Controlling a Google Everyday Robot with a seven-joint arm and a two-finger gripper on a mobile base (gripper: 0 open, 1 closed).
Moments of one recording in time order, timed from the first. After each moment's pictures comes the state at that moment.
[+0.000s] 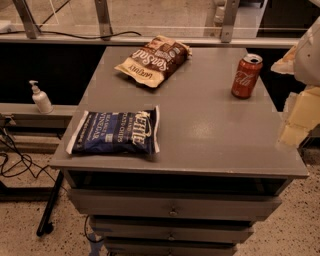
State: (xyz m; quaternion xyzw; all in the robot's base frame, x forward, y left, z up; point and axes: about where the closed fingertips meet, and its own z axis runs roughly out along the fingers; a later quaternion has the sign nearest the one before) arm 0.438 -0.216 0.977 -0.60 0.78 -0.04 0.16
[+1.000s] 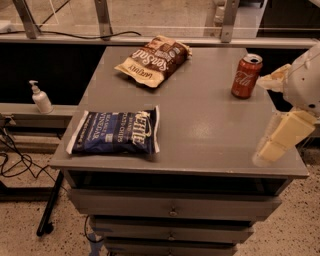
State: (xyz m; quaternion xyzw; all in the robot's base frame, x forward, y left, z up) arm 0.431 -0.185 0.950 -0.59 0.77 0.04 0.24
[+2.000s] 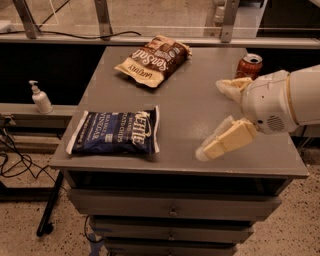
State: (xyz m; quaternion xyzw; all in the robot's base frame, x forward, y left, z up) arm 0.454 -0.100 0.937 -0.53 0.71 0.17 0.42
